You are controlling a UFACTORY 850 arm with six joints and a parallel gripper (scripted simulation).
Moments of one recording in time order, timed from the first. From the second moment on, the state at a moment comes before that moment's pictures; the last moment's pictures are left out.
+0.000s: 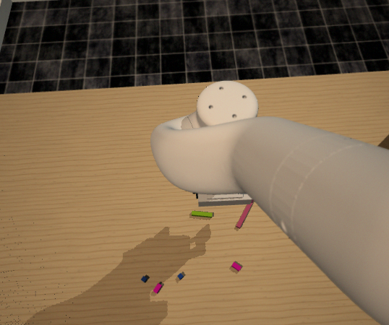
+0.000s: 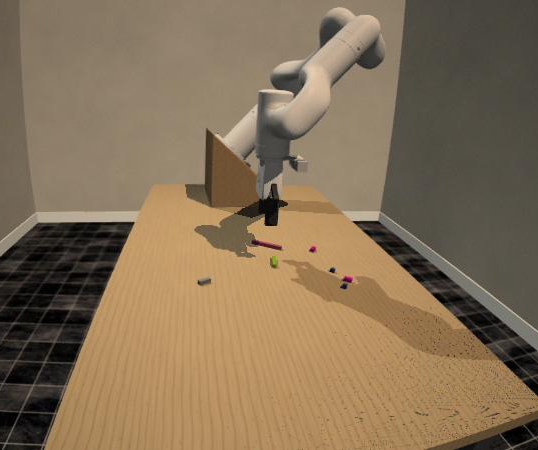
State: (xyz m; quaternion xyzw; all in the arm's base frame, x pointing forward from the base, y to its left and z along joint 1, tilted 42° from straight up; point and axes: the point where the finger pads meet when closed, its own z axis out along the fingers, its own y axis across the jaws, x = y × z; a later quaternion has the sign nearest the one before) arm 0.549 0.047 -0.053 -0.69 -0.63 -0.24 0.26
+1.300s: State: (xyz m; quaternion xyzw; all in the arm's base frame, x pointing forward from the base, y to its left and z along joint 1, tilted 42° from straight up) arm 0.554 0.046 -0.059 -0.58 -0.73 -0.28 0.22
